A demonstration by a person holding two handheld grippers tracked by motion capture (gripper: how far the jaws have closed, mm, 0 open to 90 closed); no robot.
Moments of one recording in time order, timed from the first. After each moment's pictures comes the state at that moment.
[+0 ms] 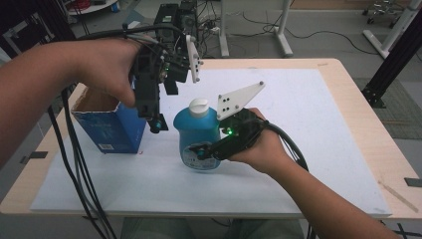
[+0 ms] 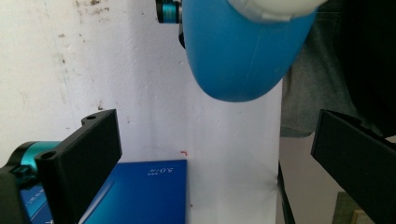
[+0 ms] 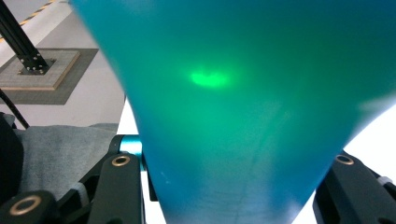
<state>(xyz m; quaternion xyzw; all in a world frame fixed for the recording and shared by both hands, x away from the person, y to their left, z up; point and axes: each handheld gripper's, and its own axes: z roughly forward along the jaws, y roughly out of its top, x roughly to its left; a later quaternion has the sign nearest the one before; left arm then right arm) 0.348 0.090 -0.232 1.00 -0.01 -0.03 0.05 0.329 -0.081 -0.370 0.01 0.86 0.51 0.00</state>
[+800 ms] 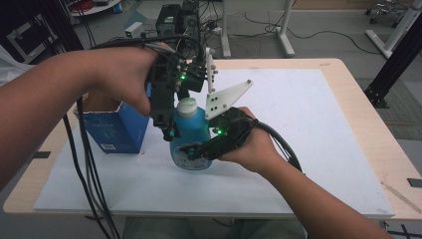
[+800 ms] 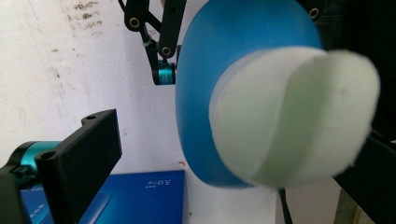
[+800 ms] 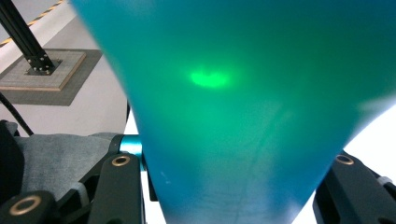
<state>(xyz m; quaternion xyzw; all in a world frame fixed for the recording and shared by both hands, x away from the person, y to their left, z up) 0.340 0.066 -0.241 1.00 -0.02 -0.02 0.03 0.328 -0.060 -0.365 -0.01 0.86 0.51 -0.01</state>
